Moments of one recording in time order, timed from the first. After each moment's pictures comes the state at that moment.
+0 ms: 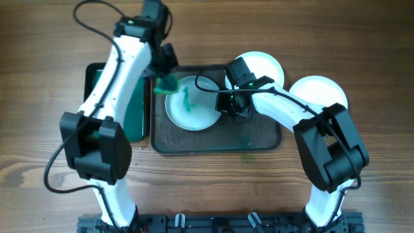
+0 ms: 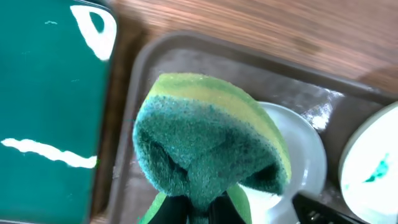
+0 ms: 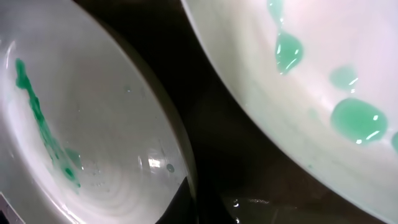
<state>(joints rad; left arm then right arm) -0.26 2.00 1.81 -1.16 -0.02 -0.53 0.50 1.98 1.21 -0.46 -0.26 0.74</state>
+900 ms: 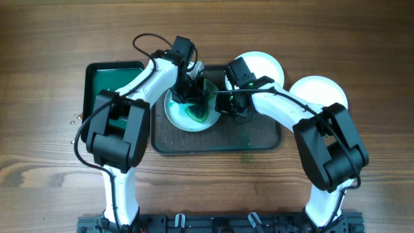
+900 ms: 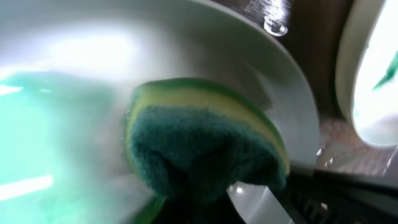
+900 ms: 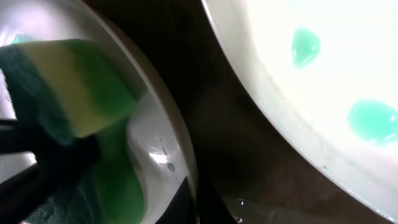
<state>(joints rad) -0.34 2.14 1.51 -0.82 0.37 -0.31 0.50 1.98 1.21 -0.46 -0.28 0.71</state>
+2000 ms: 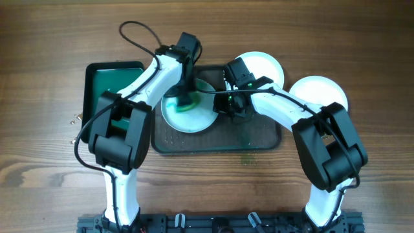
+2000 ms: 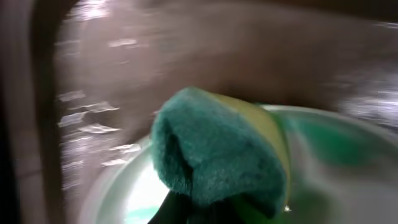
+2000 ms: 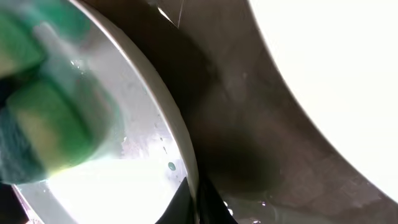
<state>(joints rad) -0.37 2.14 1.58 -0.93 -0.18 -0.54 0.50 1.99 1.21 -0.44 -0.31 0.70</state>
